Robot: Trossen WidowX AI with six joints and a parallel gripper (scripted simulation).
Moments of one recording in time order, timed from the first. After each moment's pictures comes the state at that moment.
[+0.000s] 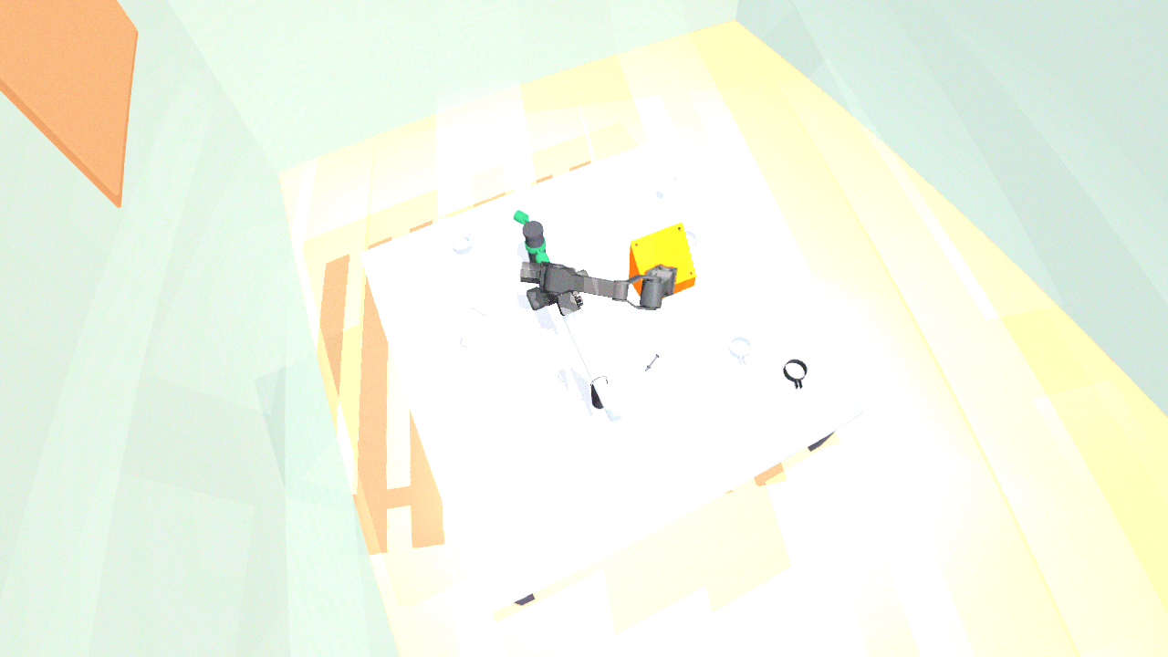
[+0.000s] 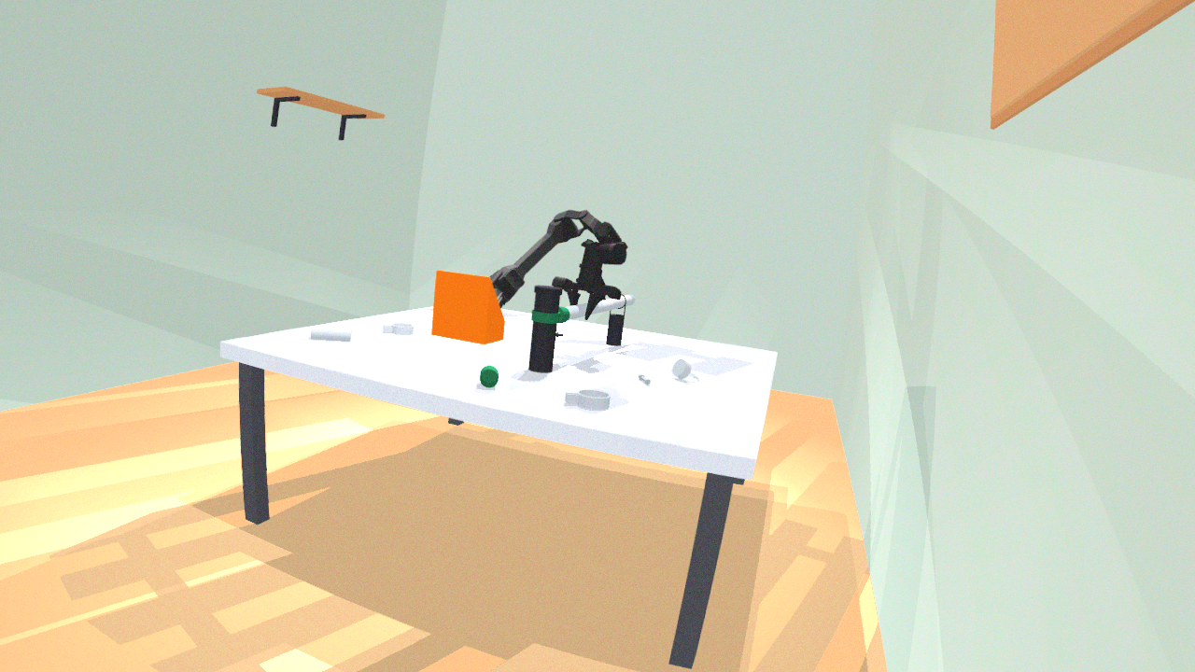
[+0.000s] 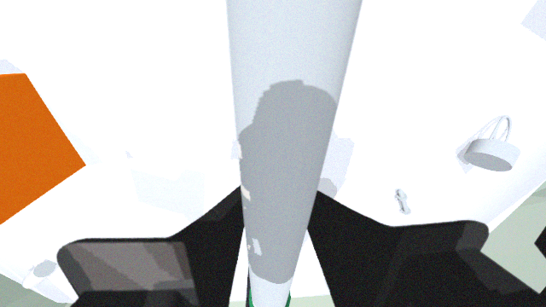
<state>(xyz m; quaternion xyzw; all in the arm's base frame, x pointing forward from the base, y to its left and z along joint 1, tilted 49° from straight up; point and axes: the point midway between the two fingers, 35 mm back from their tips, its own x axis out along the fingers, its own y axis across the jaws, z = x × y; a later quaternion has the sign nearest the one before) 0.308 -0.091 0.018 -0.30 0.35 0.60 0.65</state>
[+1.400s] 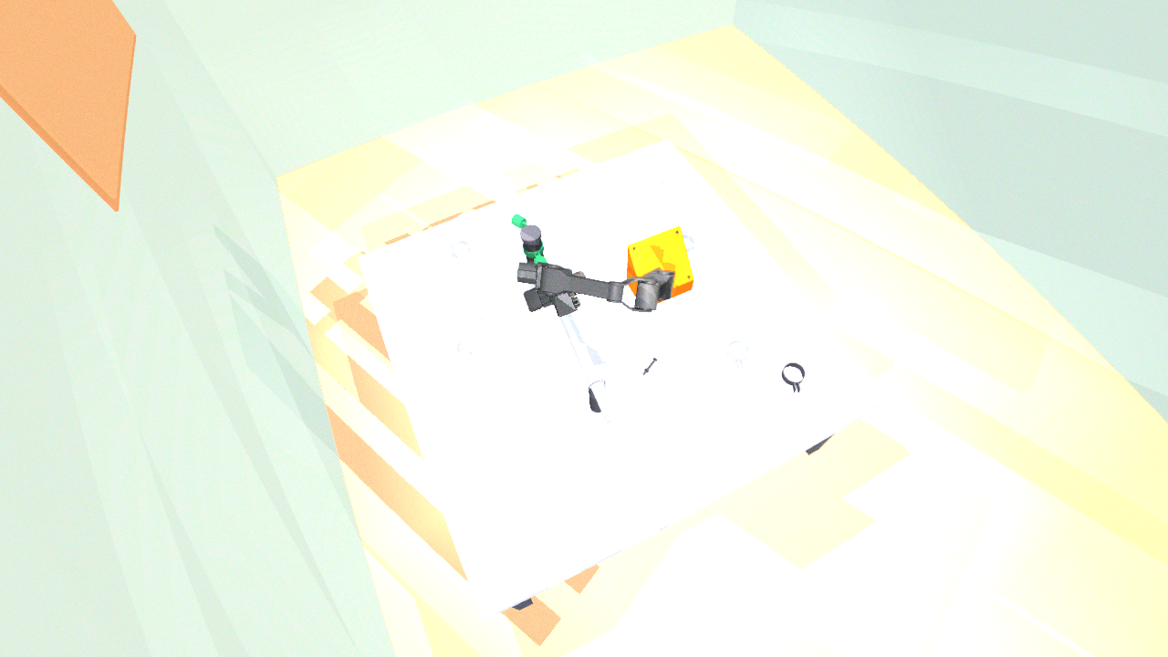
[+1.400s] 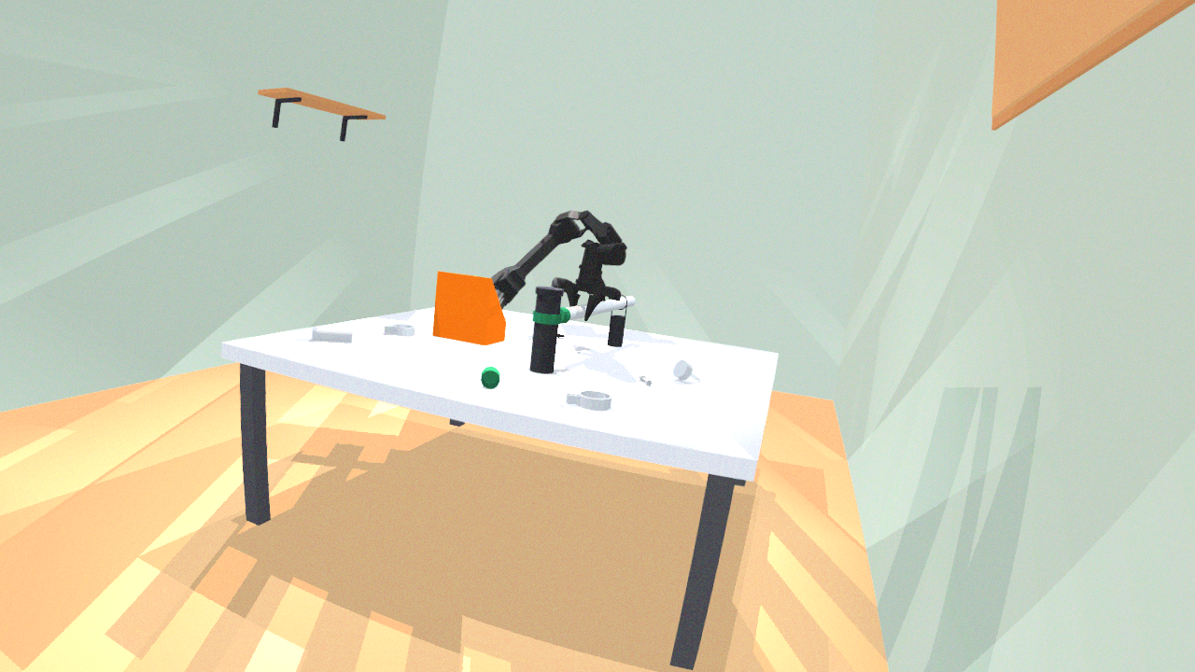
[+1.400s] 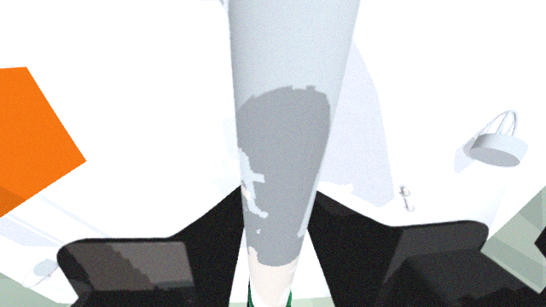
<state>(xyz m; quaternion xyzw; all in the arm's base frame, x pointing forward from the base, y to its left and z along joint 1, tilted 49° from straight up) 0.306 -0.097 0.012 -0.30 0.35 0.60 0.65</state>
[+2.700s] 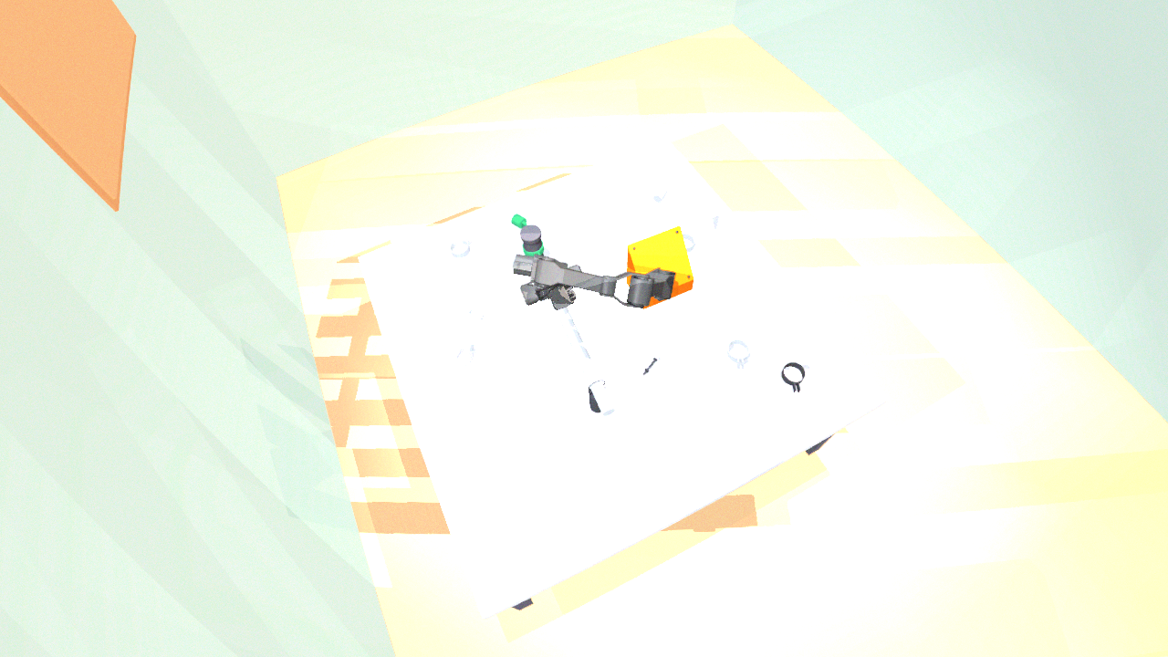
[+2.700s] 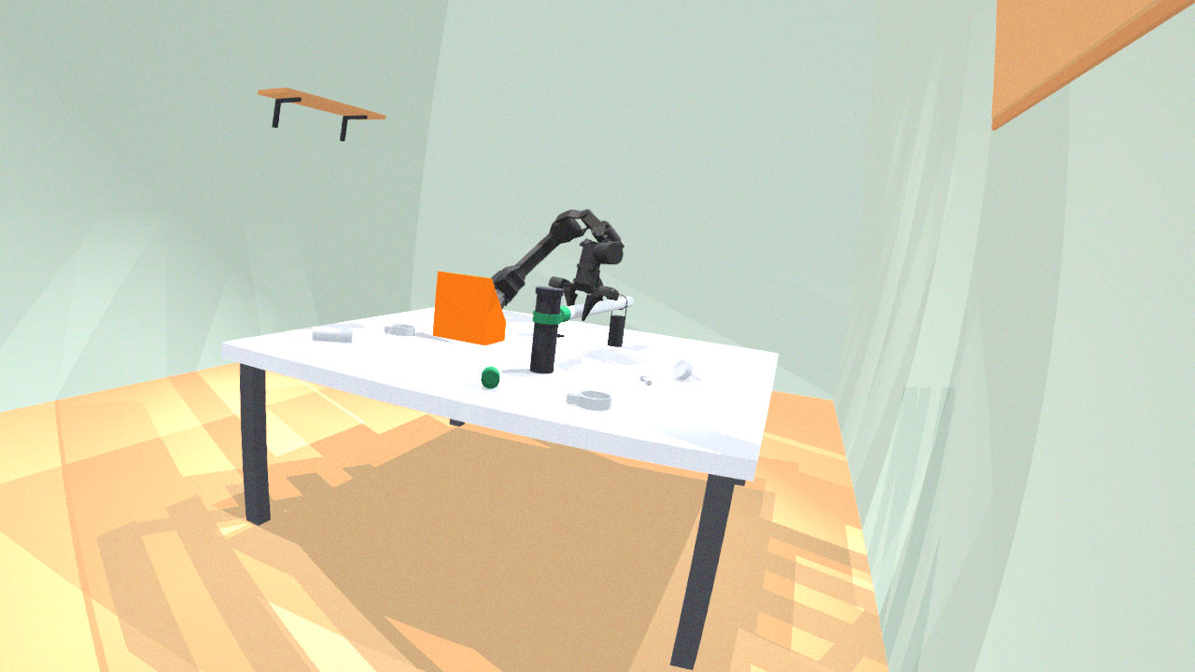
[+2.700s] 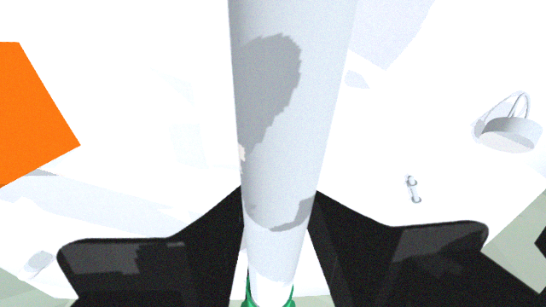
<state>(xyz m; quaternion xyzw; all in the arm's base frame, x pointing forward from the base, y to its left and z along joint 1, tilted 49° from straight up) 0.305 -0.115 -0.003 -0.30 0.35 0.61 0.65</state>
